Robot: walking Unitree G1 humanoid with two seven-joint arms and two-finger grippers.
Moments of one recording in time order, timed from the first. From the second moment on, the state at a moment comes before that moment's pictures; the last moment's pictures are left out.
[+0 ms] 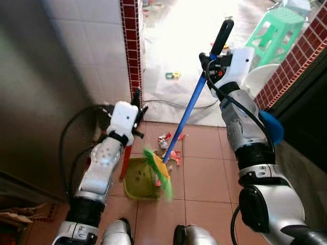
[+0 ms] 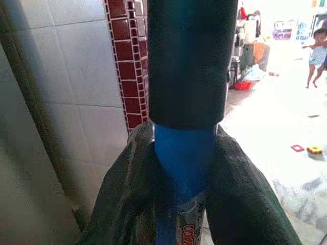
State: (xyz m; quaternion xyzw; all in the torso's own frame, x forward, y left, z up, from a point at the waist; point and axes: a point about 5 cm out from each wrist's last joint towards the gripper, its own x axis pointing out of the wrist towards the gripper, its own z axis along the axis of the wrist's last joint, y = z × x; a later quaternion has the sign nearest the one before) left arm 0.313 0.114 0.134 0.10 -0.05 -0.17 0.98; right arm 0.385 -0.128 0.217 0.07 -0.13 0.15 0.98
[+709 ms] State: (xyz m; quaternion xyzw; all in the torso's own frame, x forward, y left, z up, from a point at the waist) left arm 0.300 0.121 0.108 0.15 0.02 -0.17 0.97; right arm 0.375 -0.138 0.173 -0.05 -0.12 0.11 0.99
